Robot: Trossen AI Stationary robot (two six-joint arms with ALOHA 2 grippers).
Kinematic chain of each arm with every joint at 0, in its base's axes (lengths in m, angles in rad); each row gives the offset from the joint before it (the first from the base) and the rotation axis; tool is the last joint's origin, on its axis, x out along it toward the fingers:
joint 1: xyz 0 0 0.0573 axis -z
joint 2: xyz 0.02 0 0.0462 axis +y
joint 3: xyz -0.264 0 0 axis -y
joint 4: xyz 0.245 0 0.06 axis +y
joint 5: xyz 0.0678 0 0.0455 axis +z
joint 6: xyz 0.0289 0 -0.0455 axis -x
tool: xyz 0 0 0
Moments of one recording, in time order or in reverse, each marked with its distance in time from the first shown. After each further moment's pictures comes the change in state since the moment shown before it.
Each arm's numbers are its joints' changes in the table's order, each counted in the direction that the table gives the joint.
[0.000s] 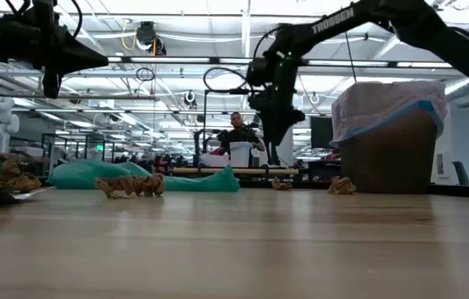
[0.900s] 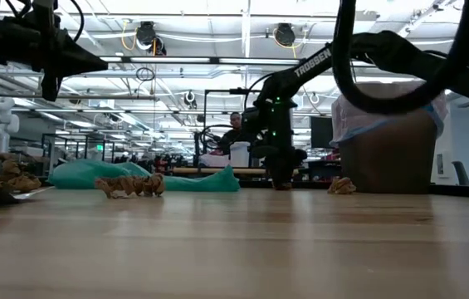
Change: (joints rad) left arm 0.000 0.000 -0.001 0.032 -0.006 0.002; right arm 0.018 0.234 0.001 0.035 -0.001 0.025
